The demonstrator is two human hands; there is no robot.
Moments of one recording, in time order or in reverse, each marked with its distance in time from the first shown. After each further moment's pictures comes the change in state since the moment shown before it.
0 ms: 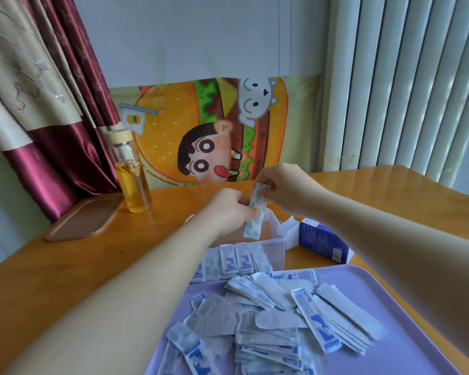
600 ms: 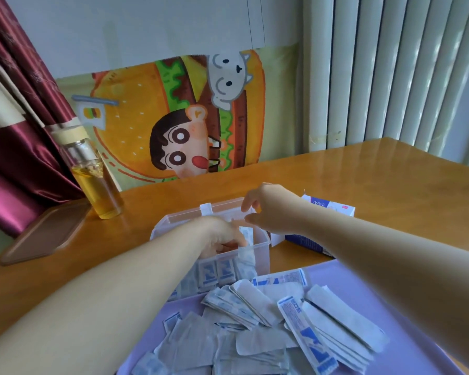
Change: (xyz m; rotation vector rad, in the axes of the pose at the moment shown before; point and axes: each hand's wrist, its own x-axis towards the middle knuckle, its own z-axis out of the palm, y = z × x) left_hand 0.065 -0.028 0.049 0.002 -0.403 -0.549; right_hand 0.004 0.053 0.044 0.000 -0.239 0.099
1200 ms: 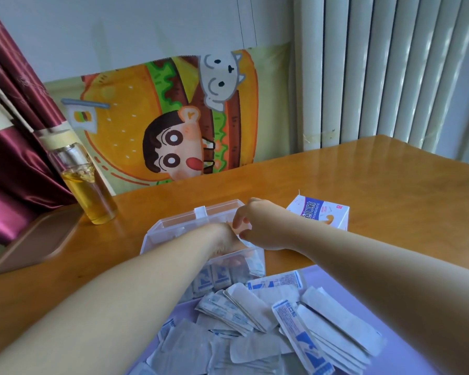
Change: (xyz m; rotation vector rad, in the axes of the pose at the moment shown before) left_hand 0.004 0.010 0.015 0.445 0.076 0.056; right_hand -0.005 0.000 0.013 0.021 -0.118 0.000
